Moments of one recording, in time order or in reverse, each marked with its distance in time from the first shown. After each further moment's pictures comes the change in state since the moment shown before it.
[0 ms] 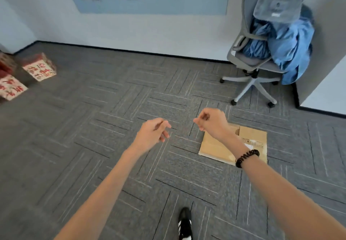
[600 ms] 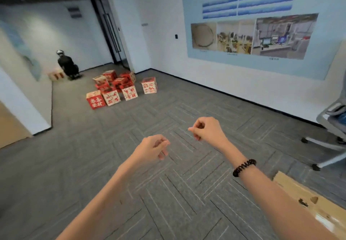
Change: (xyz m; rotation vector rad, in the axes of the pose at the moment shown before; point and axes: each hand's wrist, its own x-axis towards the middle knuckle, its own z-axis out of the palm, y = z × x) left_hand -0.425 0.033 -0.215 0.132 0.437 -0.132; right_hand -0.257 -0.331 0.104 0.141 -0.345 -0.519
